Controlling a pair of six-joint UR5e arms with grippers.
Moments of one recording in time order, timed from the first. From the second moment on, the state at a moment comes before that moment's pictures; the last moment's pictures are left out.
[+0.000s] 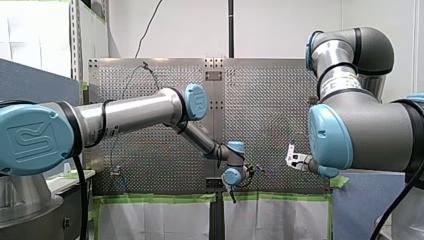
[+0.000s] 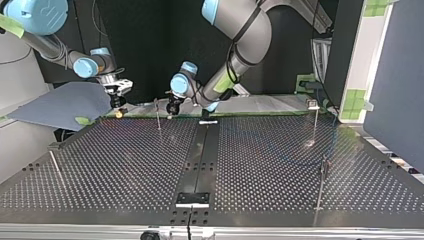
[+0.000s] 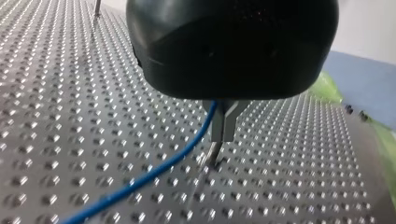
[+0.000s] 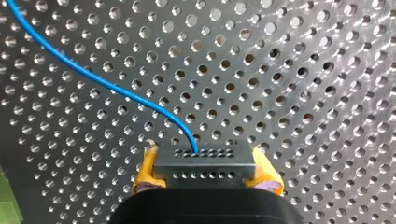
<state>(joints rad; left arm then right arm) -0.67 -2.93 -0.78 -2.66 -1.76 -2.07 1.59 -0.63 1.62 -0.94 1.05 1.78</state>
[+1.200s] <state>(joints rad) -0.64 -2.93 -0.76 -2.66 -1.82 -2.05 1.58 -0.55 1.51 -0.88 1.06 1.78</state>
